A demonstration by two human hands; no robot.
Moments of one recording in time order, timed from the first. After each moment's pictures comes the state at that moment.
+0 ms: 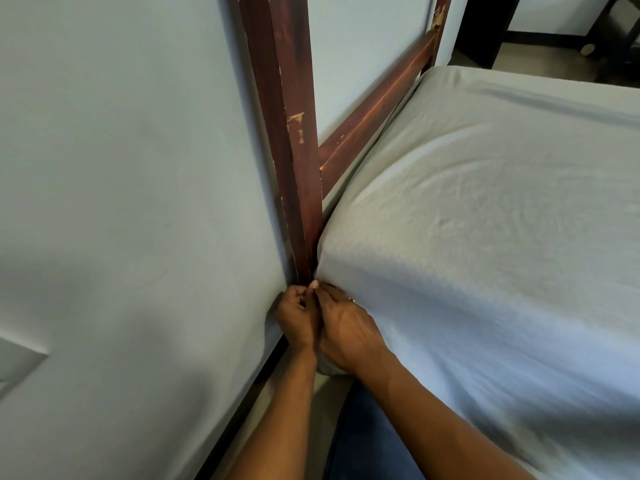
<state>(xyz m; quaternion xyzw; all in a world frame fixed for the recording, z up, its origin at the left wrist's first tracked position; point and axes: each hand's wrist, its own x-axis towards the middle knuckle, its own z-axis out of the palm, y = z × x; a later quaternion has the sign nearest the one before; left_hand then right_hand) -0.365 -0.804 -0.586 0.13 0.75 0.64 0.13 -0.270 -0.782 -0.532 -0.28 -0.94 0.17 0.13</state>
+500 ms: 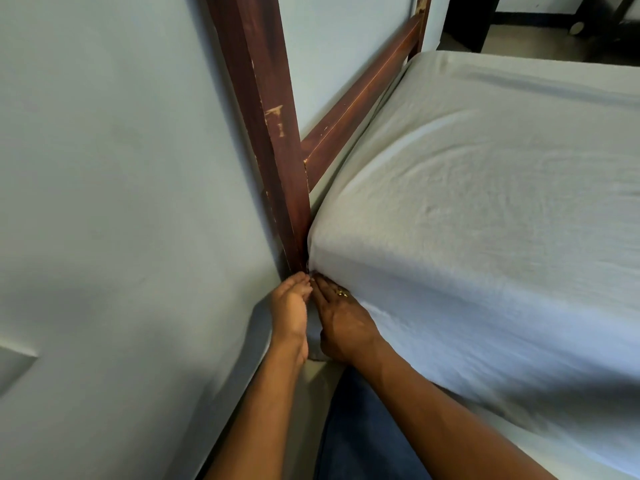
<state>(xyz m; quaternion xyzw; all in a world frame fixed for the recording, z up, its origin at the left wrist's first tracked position) -0.355 -0.824 -0.521 0.08 0.63 0.68 0.35 -0.259 -0.777 -0.539 -0.27 -0.95 0.12 0.05</state>
